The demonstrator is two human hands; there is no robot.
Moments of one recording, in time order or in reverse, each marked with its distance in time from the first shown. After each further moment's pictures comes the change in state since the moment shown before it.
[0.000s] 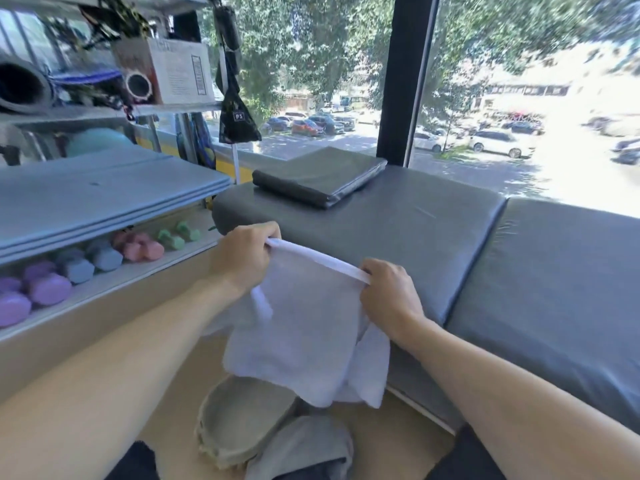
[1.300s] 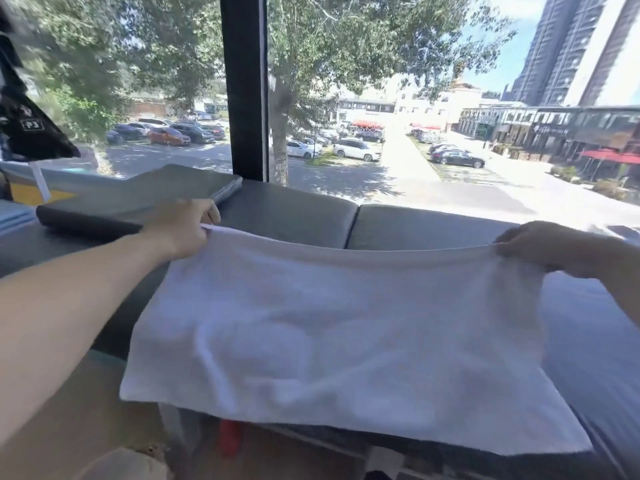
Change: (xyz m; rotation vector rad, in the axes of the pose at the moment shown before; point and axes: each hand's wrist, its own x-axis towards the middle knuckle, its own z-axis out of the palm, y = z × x) left_hand 0.196 0.091 0.116 -0.115 -0.340 0.129; right_hand -0.004 0.269 -0.340 -0.003 0.040 0.743
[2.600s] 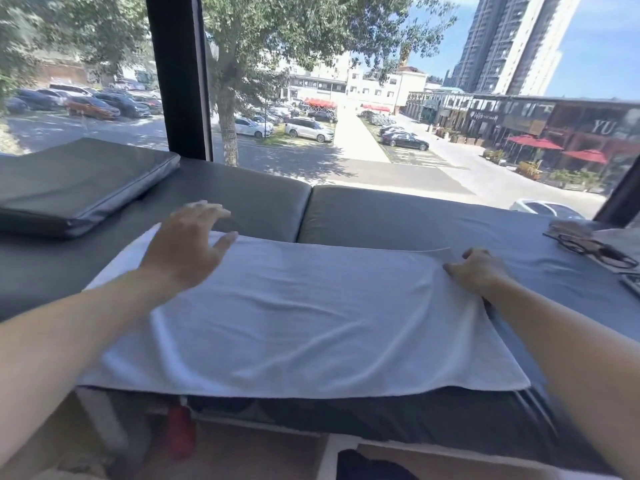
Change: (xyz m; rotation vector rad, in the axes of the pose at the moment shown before) left_hand -0.019 0.061 0.093 -0.065 0.201 0.271; right_hand 0.020 0.073 0.074 -0.277 0.316 0.275
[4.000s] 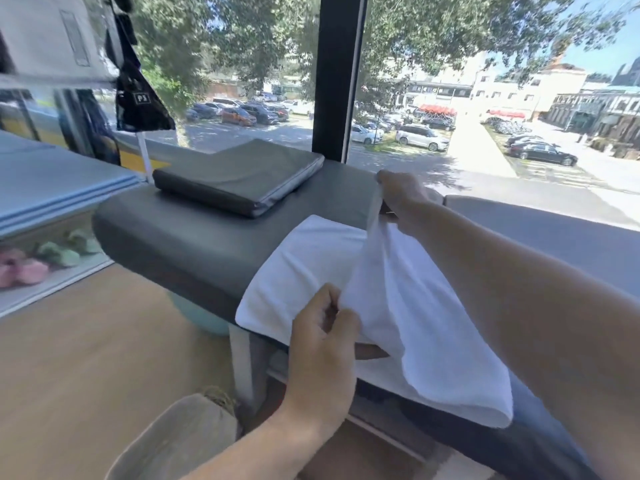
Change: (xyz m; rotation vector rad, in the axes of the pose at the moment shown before) left_hand -0.159 0.105 -0.076 -1.199 0.238 -0.601; right_hand -0.153 -0.360 0.046 0.943 -0.403 -0.340
